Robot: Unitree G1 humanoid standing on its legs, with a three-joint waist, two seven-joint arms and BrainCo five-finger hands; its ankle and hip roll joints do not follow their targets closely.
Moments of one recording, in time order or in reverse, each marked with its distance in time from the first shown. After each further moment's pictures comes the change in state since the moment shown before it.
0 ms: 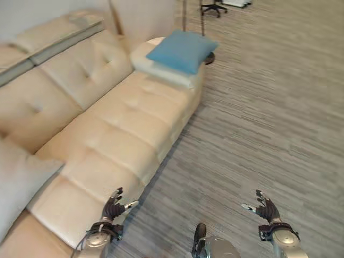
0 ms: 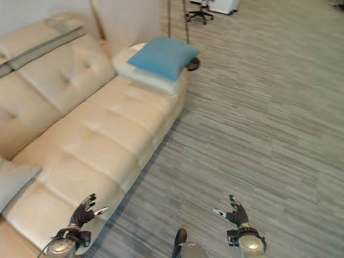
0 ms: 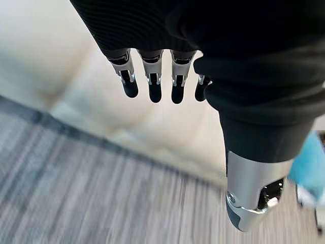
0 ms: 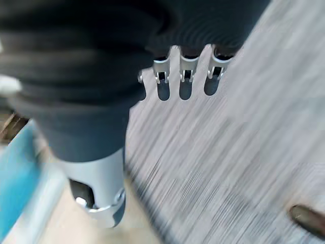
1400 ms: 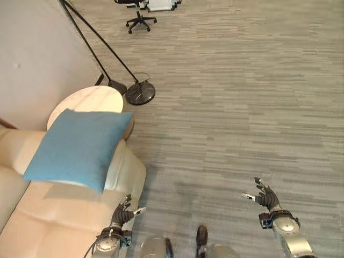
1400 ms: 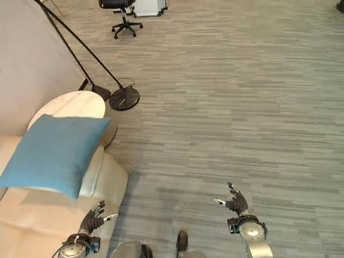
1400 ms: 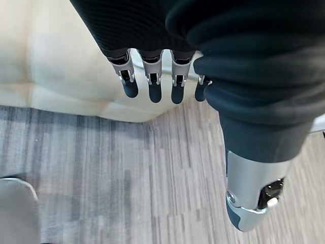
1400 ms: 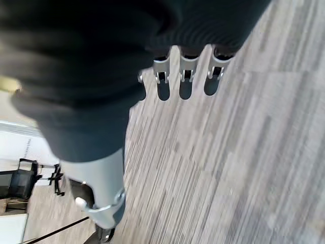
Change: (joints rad) left arm 0.013 -0.043 0.008 0.035 0.038 -0.002 0.008; right arm -0.097 -0.037 0.040 -0.036 -0.027 -0.004 0.011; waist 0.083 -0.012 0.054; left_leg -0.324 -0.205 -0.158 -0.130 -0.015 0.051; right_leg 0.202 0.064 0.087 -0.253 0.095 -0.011
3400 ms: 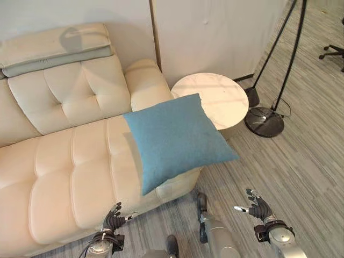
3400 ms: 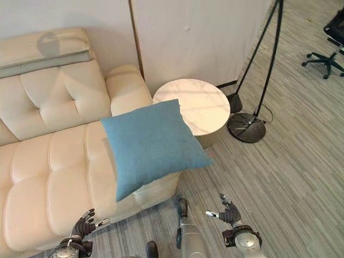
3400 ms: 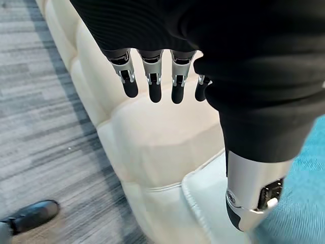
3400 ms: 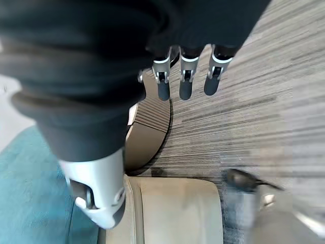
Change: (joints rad) left arm -0.039 0.038 0.012 0.150 -0.038 0.004 0.025; right arm 0.083 0.020 0.053 -0.027 -0.021 0.024 0.049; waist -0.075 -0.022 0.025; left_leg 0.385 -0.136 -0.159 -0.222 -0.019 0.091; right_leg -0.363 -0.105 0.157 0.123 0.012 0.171
